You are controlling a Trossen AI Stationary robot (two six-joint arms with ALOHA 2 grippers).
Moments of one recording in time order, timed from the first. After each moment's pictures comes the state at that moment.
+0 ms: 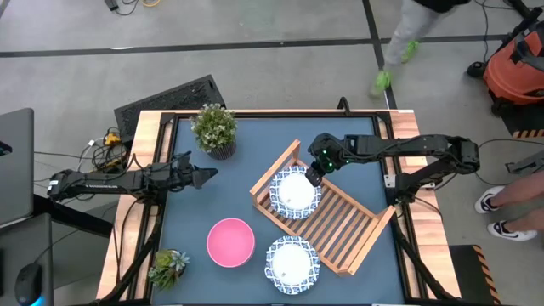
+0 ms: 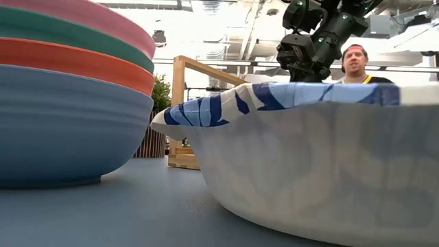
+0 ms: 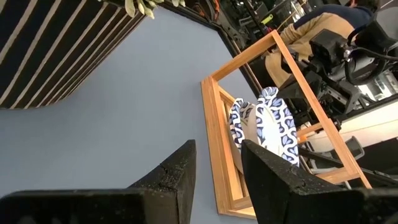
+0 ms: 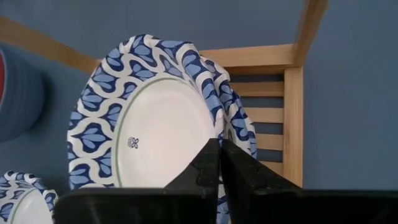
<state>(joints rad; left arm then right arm) 0.07 0.28 0.02 0.06 -0.30 -0.99 -0.22 1.36 0.91 -0.47 -0.08 0.52</state>
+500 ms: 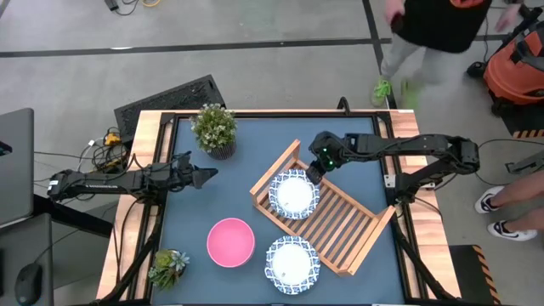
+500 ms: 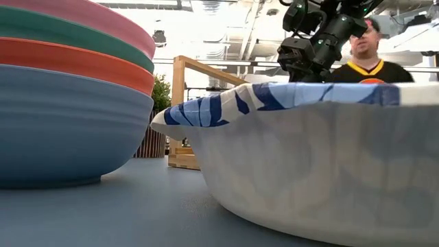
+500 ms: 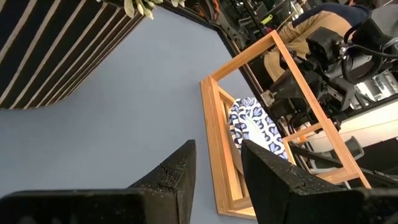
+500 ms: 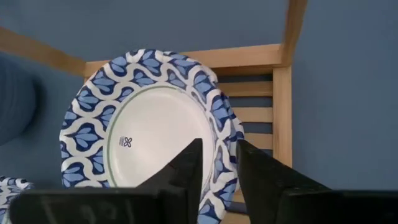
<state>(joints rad) 0.07 0.28 0.02 0.06 -0.30 -0.99 -0.24 1.36 0.91 -0.48 -0.07 0.52</state>
